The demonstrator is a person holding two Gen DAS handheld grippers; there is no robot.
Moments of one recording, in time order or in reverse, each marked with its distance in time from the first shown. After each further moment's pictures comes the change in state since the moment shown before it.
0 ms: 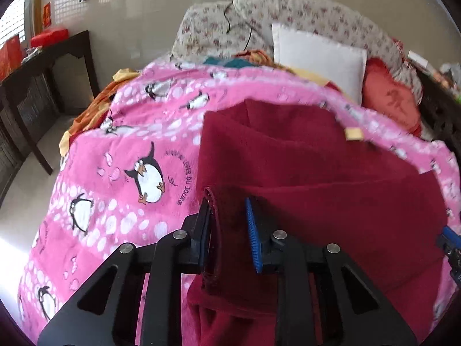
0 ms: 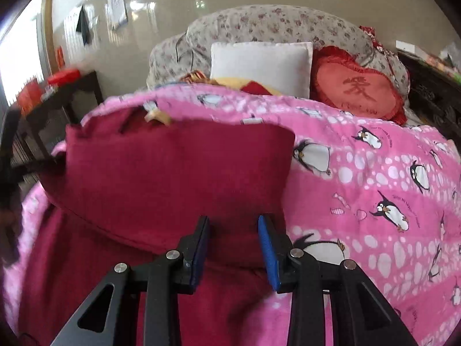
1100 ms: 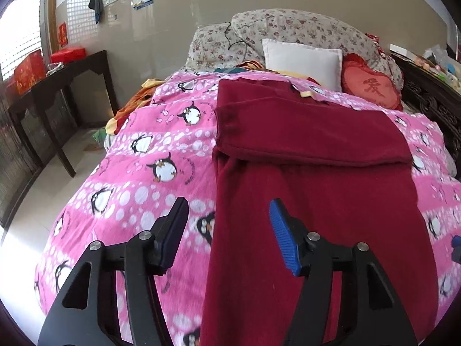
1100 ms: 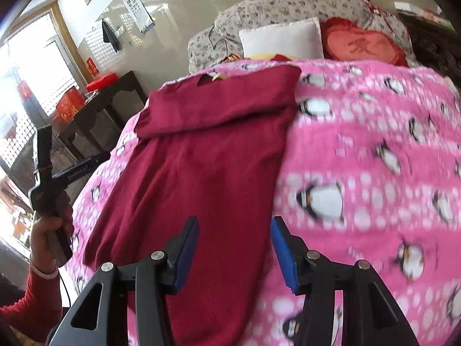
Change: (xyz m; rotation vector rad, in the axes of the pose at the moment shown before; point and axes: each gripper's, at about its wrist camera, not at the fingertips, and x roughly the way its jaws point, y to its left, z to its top) left arm -0.158 -0.011 -0.137 0.057 -0.103 0.047; right arm -0.166 0.012 -0.136 0.133 0.092 0.277
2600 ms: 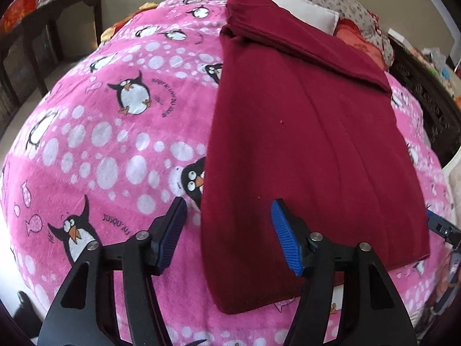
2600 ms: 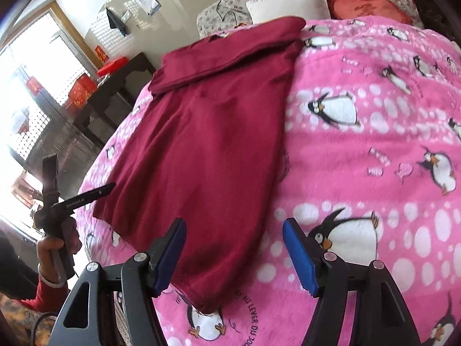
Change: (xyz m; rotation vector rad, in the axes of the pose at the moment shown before) left arm -0.021 0.026 -0.119 -0.106 0.271 -0.149; right arm 0.006 -0.006 -0.066 0.026 0.118 0.106
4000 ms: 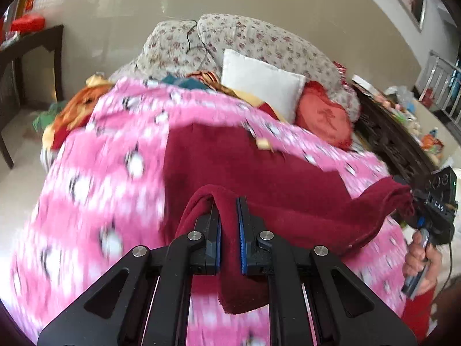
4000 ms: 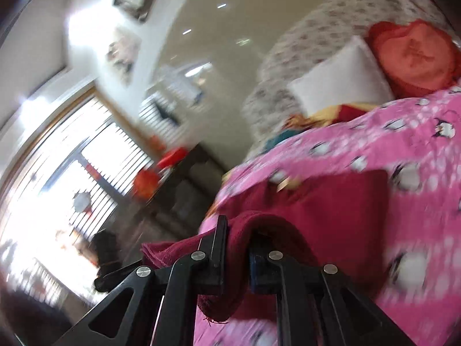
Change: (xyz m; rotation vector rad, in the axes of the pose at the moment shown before) left arm 0.004 -0.027 0.260 0.037 -0.212 -0.202; right arm 0.036 -0.035 0.275 0.160 -0.388 0.384
